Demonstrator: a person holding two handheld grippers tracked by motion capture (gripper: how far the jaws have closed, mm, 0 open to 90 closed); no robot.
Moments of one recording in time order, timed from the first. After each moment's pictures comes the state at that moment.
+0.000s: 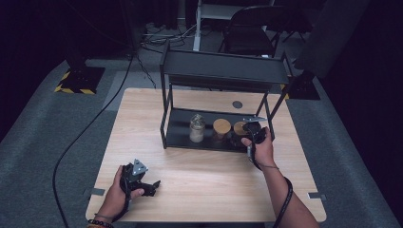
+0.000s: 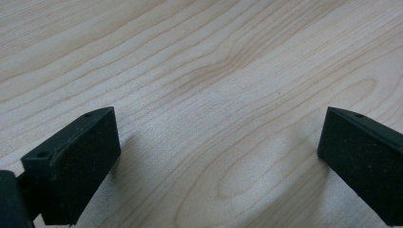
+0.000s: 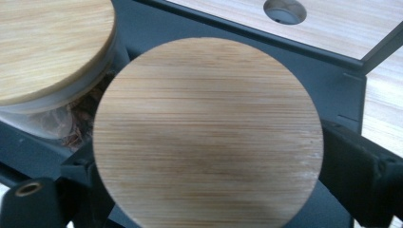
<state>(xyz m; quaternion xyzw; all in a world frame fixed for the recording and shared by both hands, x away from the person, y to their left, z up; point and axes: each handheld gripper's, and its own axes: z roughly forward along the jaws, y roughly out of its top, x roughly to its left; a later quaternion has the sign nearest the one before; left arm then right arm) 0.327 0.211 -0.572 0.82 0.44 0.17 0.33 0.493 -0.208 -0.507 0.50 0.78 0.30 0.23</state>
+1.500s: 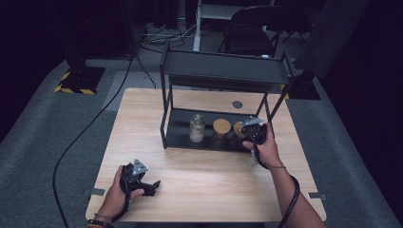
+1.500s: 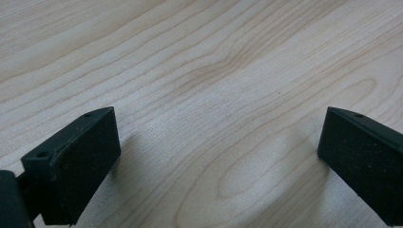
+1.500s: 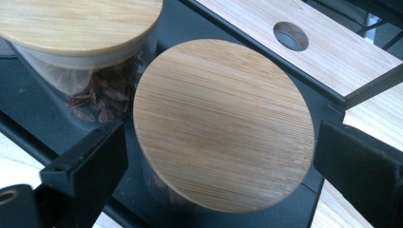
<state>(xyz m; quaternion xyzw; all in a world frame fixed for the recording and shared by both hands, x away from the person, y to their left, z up) 0.327 0.211 -0.572 0.82 0.44 0.17 0.33 0.482 -0.205 -0.497 0.40 0.83 0.26 0.28</state>
